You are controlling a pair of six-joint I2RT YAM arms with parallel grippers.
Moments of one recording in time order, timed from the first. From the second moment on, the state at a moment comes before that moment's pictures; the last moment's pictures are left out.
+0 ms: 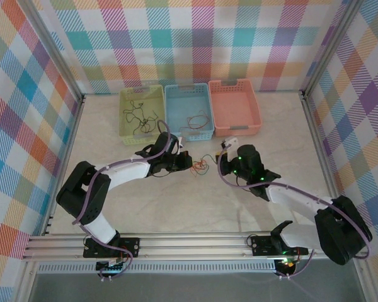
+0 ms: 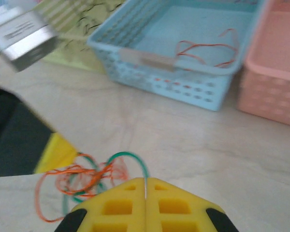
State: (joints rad) left arm -0.61 1.63 0.92 -0.09 0.32 -0.70; right arm 0.57 1.19 0.53 0.21 -0.05 0.15
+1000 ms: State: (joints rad) left arm -0.46 1.25 0.77 -0.19 0.02 -0.72; right arm 0.30 0.94 0.44 -0.11 0.42 0.58
